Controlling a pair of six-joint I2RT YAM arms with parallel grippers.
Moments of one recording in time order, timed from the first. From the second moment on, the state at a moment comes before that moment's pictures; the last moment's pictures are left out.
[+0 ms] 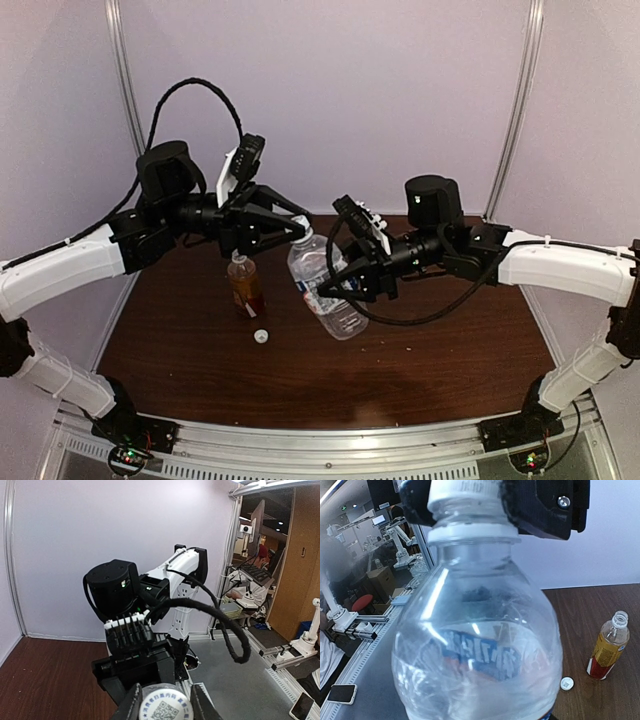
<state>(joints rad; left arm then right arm) -0.80 1.33 1.18 0.21 1.00 -0.16 0.88 1.46 1.17 0.01 -0.92 -0.01</state>
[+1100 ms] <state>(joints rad) -0.81 1.27 1.17 0.07 0.16 -0.43 0.89 1.43 1.17 -0.07 -0.28 -0.03</state>
